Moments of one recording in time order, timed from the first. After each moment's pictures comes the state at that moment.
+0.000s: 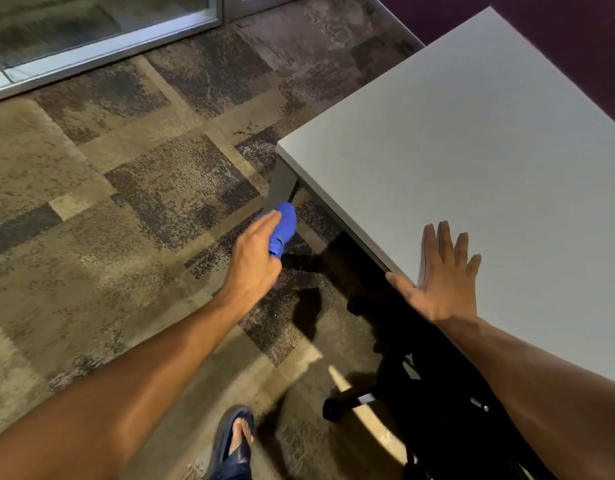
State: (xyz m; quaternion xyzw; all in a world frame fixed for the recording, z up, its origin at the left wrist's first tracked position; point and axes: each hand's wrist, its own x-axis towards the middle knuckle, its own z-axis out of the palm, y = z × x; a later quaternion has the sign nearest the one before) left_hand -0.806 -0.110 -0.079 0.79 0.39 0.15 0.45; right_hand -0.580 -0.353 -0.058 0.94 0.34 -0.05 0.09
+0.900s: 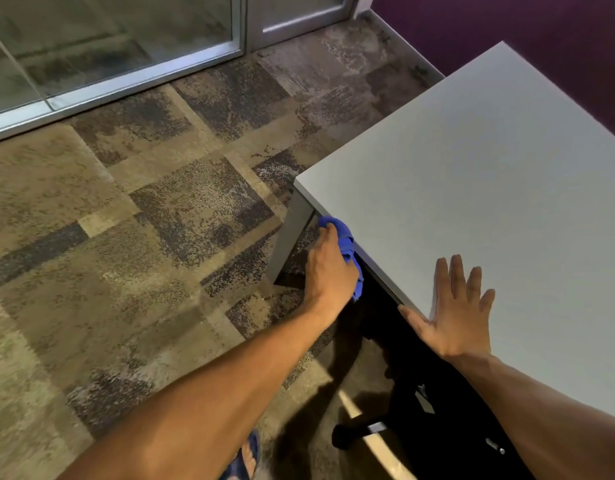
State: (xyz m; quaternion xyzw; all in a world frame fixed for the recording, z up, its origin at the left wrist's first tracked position) left_hand -0.734 -0.140 -0.016 0.70 0.43 0.13 0.56; right_hand -0.577 -0.355 -0.065 0.93 0.34 -0.04 0.13
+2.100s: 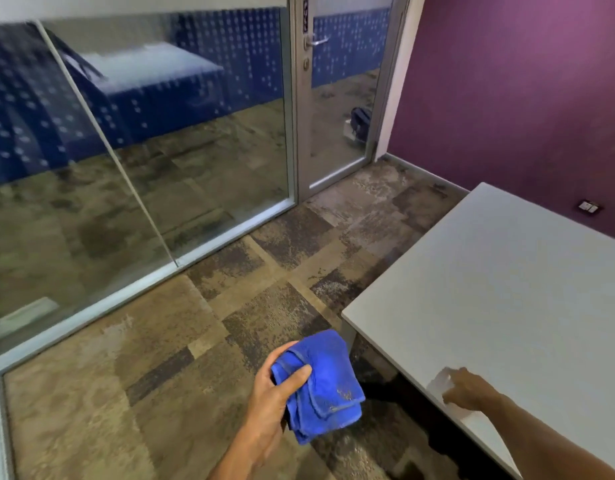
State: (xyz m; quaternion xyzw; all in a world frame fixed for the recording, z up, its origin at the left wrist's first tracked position) left_hand -0.936 -0.088 0.168 0.43 0.38 0.25 0.78; right_hand -0.586 -0.285 0.064 0.89 0.28 -0.36 0.07
